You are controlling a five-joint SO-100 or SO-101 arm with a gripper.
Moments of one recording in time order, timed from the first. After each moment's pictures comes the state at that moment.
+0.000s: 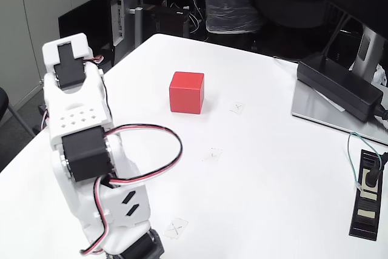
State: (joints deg) arm 43.2 46.0 40.1 79.7 -32.9
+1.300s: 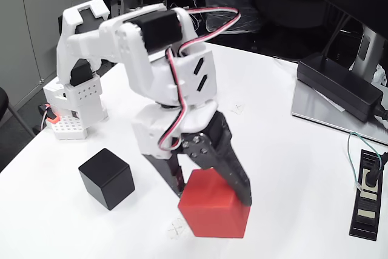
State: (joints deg) arm 25.1 63.2 39.5 90.6 -35.7
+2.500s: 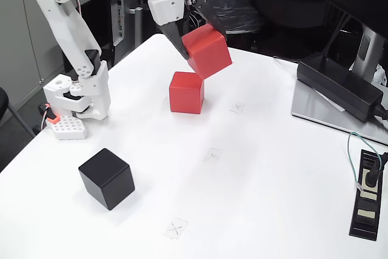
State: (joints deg) arm -25.1 117.5 97.1 90.6 -26.7
